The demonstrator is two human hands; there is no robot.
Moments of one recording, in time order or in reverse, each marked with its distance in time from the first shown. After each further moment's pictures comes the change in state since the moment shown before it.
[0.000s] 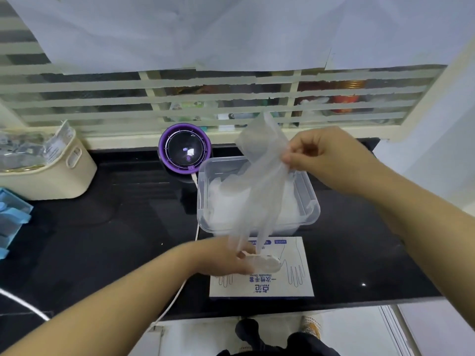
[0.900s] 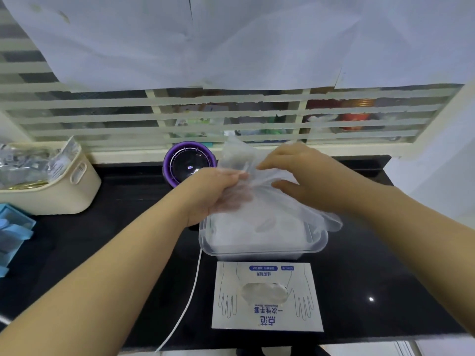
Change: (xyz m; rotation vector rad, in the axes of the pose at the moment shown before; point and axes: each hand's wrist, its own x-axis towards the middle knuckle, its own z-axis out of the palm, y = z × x) left_hand -0.010 0.015 -0.110 -1.060 0.540 0.009; right_hand 0.046 0.004 0.009 -0.428 -0.158 -0.310
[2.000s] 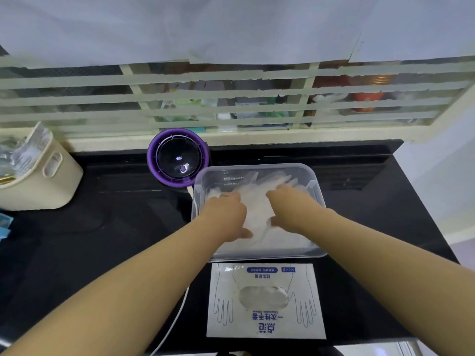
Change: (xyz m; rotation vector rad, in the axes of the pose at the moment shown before) left_hand 0.074 -0.067 0.029 1.702 -0.166 0.088; right_hand 0.034 0.032 0.105 -0.186 -0.469 0.325
